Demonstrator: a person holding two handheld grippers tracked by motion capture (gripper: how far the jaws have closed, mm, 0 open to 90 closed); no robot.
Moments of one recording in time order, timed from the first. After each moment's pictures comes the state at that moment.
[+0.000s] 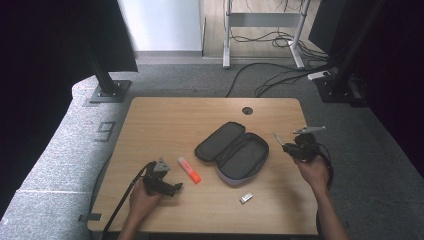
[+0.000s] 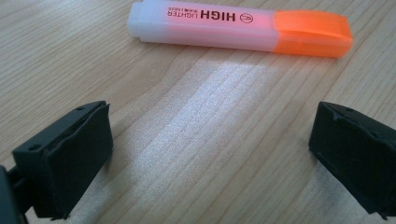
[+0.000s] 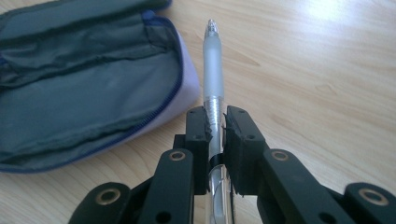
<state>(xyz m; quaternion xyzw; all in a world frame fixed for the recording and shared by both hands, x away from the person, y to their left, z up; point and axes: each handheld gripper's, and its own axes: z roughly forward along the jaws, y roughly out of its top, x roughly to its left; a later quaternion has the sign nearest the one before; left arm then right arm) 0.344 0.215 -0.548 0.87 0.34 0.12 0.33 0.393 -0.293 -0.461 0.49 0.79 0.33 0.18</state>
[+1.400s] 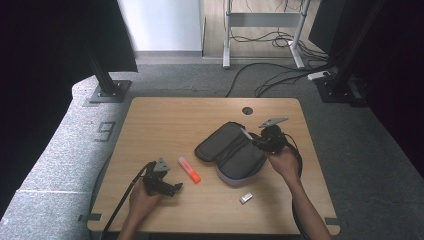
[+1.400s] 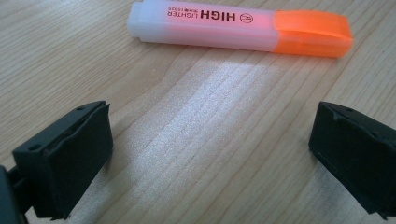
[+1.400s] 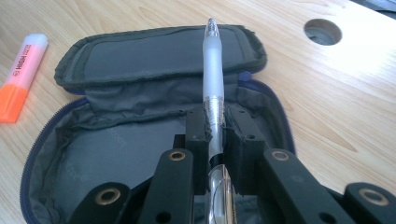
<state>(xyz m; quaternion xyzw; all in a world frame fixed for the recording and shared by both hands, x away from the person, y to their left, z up) 0.345 0.215 -0.548 0.87 0.34 0.12 0.33 0.418 -0.198 -0.448 0.40 0.83 0.34 0.16</state>
